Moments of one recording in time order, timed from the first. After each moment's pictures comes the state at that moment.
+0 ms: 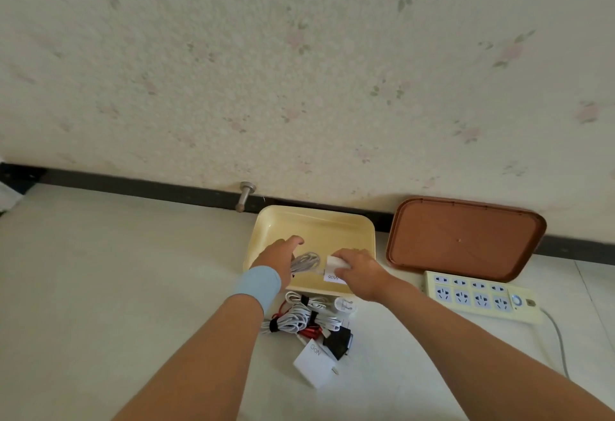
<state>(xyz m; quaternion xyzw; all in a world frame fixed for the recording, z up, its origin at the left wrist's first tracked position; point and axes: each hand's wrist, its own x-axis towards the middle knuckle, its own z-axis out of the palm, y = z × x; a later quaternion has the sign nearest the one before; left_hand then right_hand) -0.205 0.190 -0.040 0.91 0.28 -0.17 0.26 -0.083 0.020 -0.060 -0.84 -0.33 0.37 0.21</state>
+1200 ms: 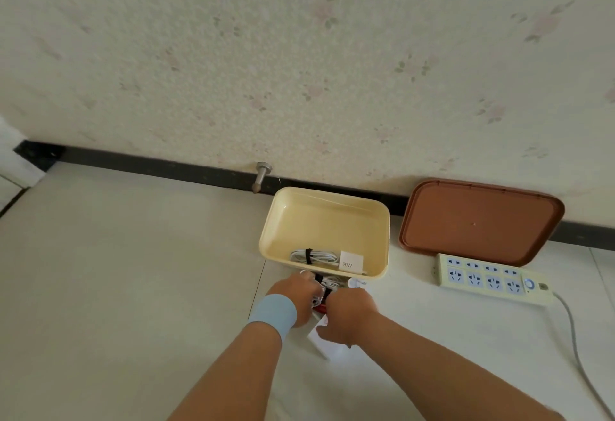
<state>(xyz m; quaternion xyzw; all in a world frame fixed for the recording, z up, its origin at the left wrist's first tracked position) -0.270 0.136 -0.068 0.92 0.18 -0.30 0.16 -0.195 0.016 -0.064 -0.80 -0.49 0.33 -0.12</state>
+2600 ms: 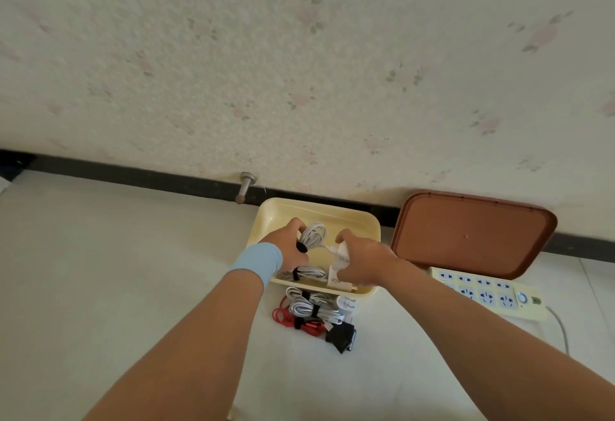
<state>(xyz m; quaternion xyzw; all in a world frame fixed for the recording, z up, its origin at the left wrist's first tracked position) -0.187 0.205 -0.031 0.86 0.30 -0.21 0.35 -0.074 0.038 -0.040 -0.86 -0.39 0.32 0.04</state>
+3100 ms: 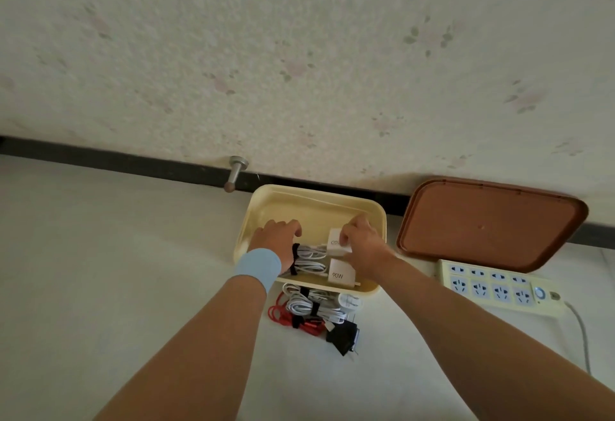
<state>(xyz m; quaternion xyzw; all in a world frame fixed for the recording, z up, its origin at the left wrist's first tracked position) -0.180 0.216 -0.097 0.93 0.26 -0.18 0.17 -0.052 0.052 -0.114 -0.88 -0.35 0.29 0.10</state>
